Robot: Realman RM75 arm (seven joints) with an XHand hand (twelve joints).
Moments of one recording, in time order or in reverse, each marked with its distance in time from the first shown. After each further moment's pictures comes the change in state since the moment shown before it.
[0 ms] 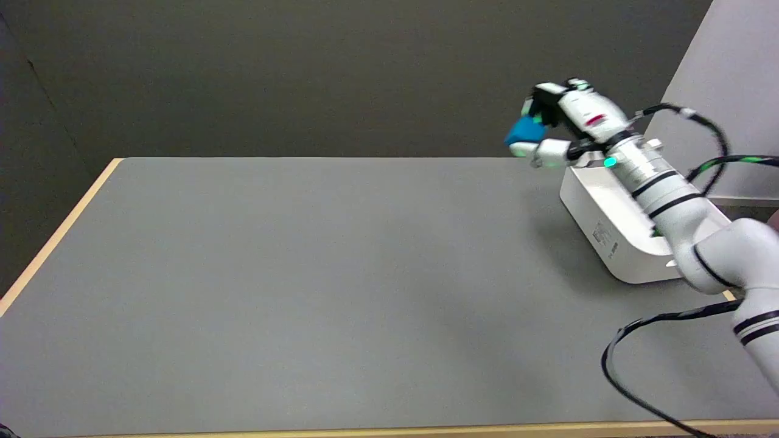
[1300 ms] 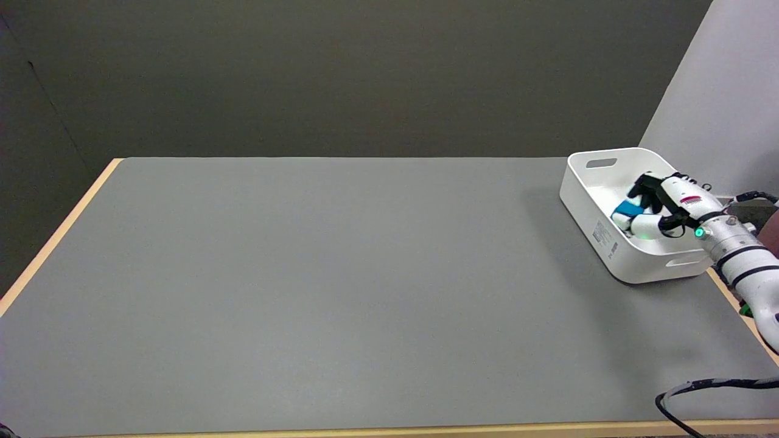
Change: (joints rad) arm -0.166 0.003 0.297 0.392 -0.006 -0.081 -0.013
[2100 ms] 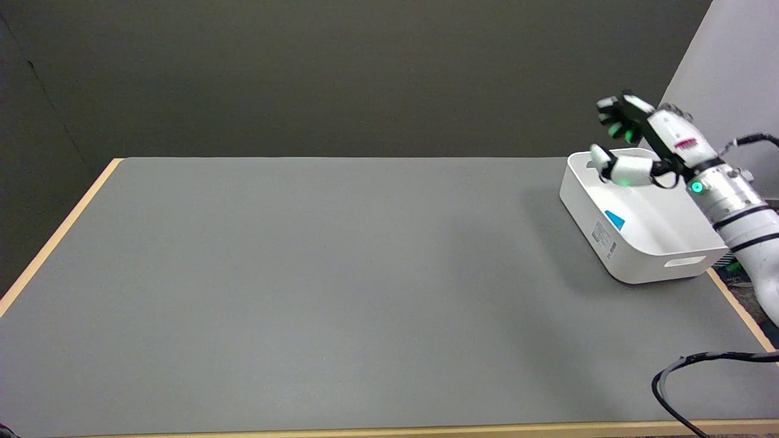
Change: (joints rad) arm -0.034 -0.018 0.033 -0.302 0.057 -0.138 0.091
